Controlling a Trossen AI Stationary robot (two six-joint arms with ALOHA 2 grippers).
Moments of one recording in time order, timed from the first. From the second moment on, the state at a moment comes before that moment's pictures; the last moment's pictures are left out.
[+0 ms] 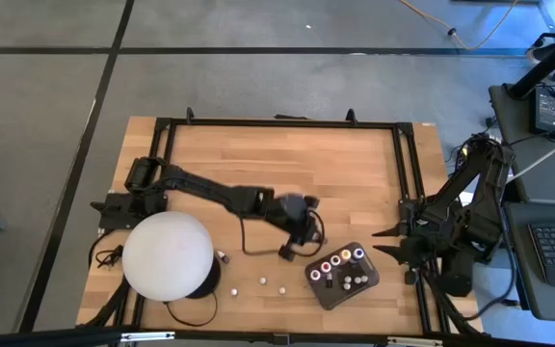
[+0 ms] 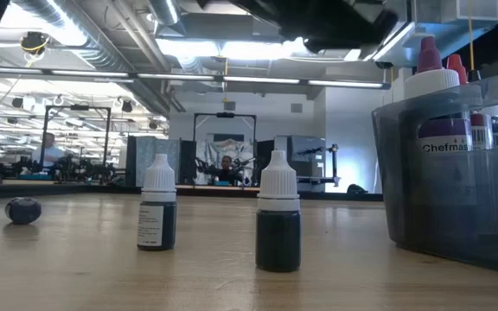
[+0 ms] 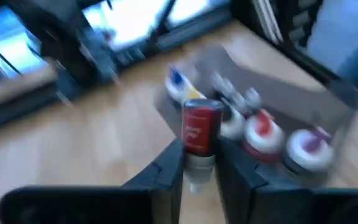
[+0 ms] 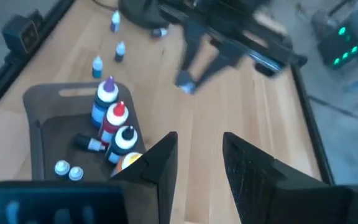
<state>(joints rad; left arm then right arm) -0.13 1.93 1.49 -0.09 0.12 0.32 1.09 1.14 1.14 -1.12 0.93 0.57</state>
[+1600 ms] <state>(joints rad) -0.21 1.93 1.49 0.45 0.55 0.72 0.55 1.18 0.33 1.16 0.00 -0.24</state>
